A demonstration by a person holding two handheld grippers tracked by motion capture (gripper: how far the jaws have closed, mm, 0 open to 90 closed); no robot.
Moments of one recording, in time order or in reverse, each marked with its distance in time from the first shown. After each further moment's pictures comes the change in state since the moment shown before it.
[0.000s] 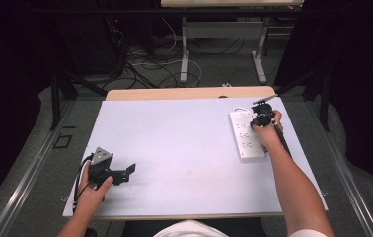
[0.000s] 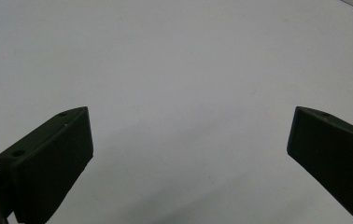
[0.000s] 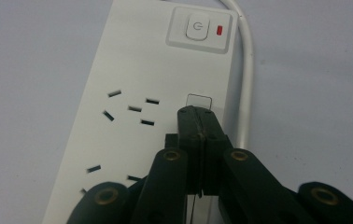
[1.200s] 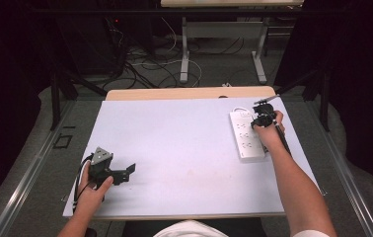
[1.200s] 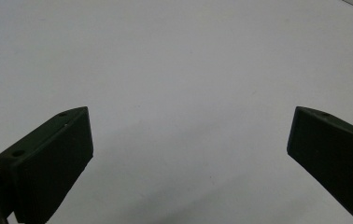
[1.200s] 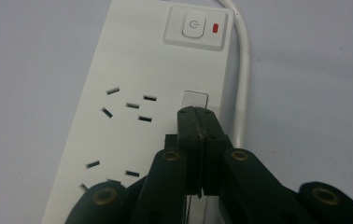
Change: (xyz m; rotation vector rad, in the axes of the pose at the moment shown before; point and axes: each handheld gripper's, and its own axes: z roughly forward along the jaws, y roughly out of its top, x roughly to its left) left arm 0.000 0.000 0.001 -0.010 0.007 -0.001; right arm -0.002 -0.001 -0.004 -0.002 0.003 -0.003
